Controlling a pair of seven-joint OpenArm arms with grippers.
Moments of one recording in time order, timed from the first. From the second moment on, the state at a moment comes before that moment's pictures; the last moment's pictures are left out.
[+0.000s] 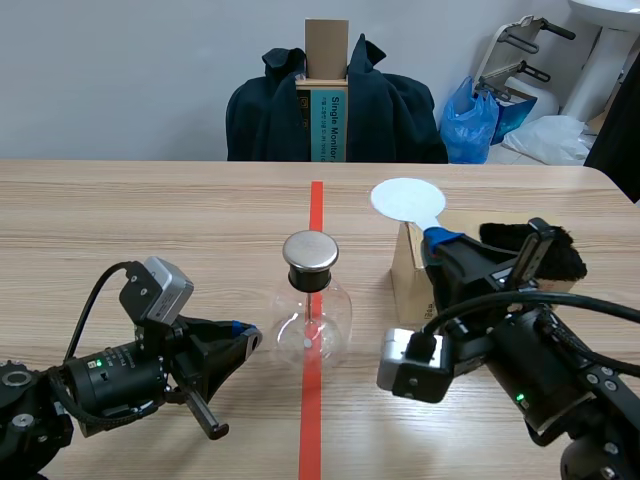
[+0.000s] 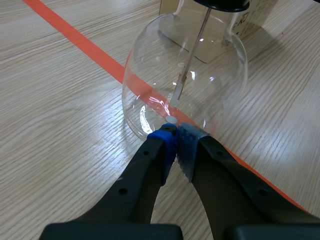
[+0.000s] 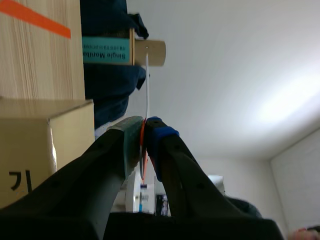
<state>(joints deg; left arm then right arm) 3.2 -26.1 28.3 66.3 -13.3 -31.5 -21.7 -20.8 19.0 -13.7 87.0 -78.2 -30.8 12.8</state>
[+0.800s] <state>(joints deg) 3.2 -26.1 28.3 66.3 -13.3 -31.5 -21.1 -21.1 29.2 -4.6 100.6 -63.8 -38.5 9.9</state>
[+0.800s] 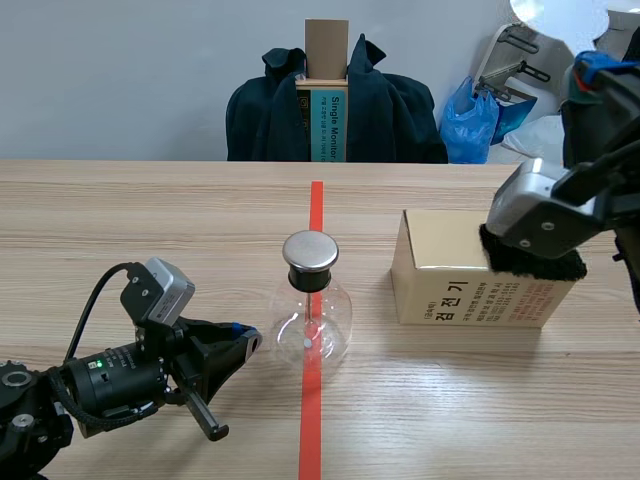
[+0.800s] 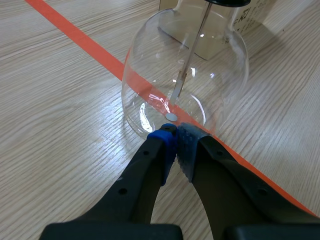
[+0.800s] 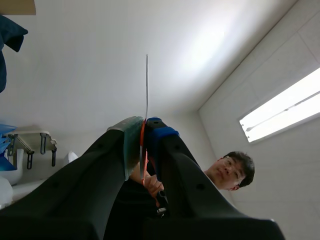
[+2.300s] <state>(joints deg) 47.0 -40.0 -2.8 105.3 -10.5 -32.8 -31.1 -27.1 23.3 2.0 78.2 -66.8 -38.3 17.0</state>
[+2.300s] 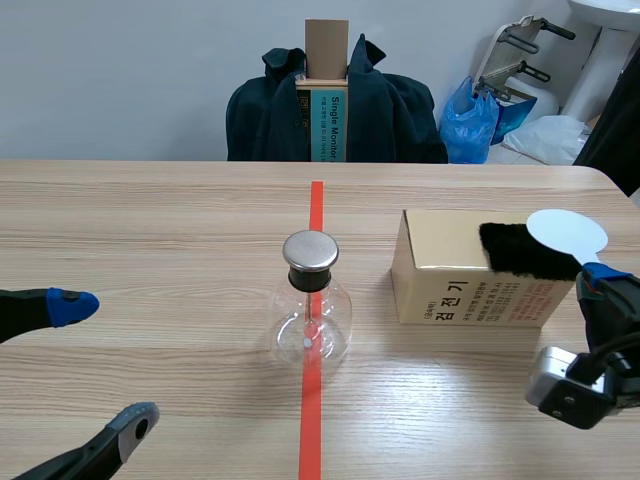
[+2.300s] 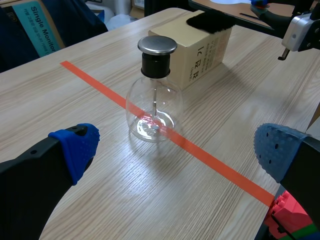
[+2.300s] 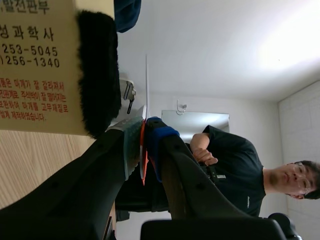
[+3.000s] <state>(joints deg) 47.0 -40.0 -2.8 105.3 -10.5 -32.8 -31.1 -20.8 23.0 1.8 71.6 -68.6 -30.5 25.7</state>
